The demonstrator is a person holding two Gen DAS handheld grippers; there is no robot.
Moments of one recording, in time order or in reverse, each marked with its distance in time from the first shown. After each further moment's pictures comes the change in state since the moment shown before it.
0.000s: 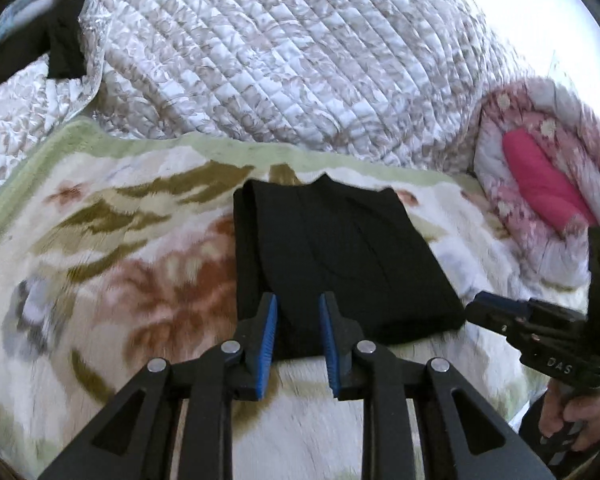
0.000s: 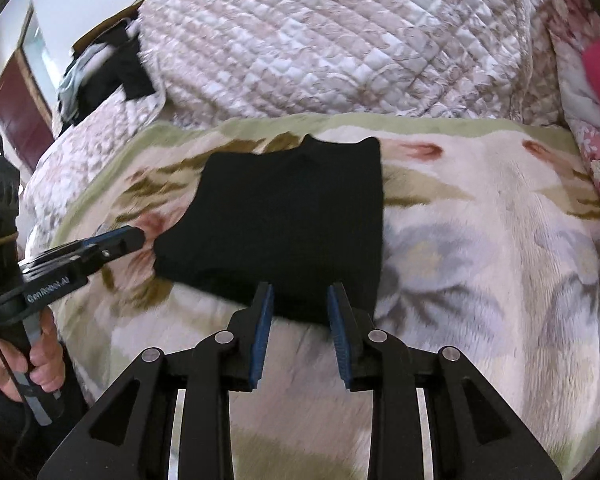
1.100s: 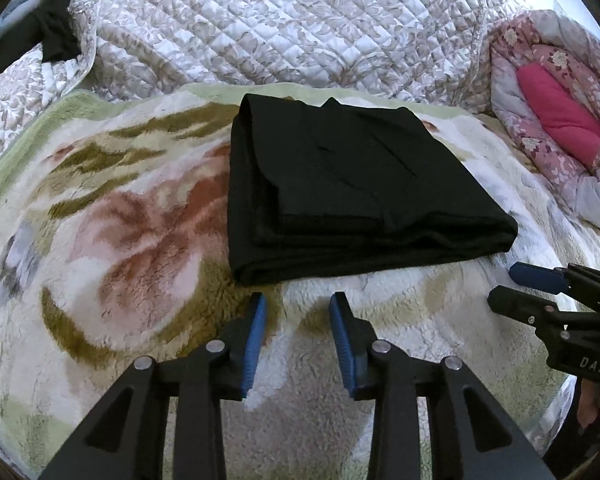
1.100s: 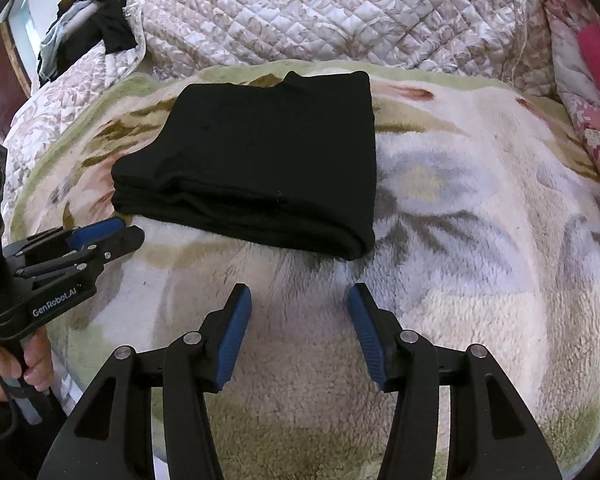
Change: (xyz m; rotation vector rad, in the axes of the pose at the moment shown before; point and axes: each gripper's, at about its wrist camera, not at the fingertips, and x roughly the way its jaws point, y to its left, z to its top) left arm 0.038 -0.006 -0.054 0.079 0.079 0.093; right arm 0.035 -0.002 -0.036 -0.023 0.091 -0.101
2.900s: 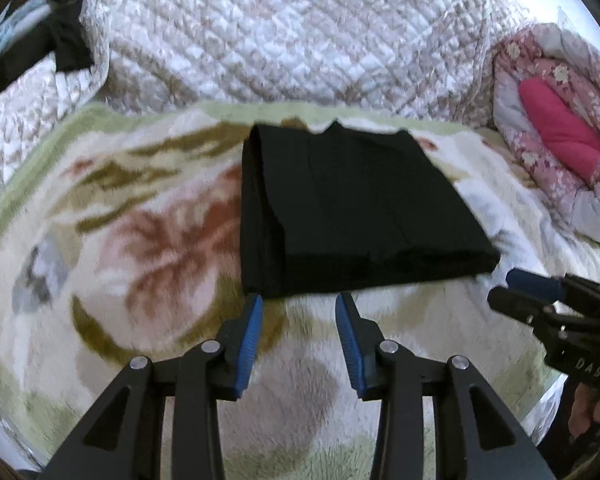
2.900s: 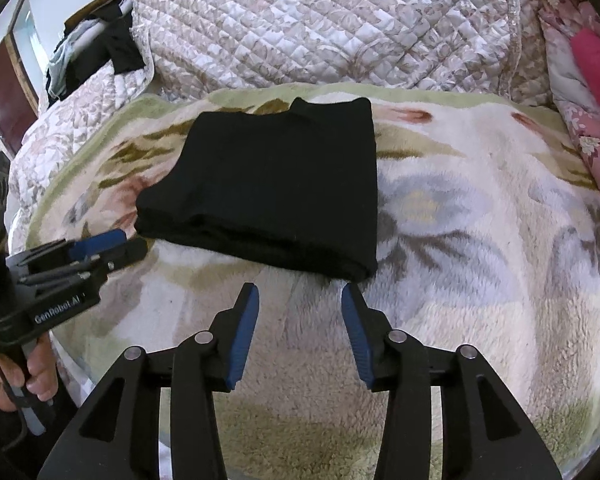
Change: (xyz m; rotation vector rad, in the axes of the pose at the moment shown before) left arm -0.021 0.000 0.012 -0.025 0.002 0.025; right arm -0.017 0.001 0.006 0.018 -0.044 0.025
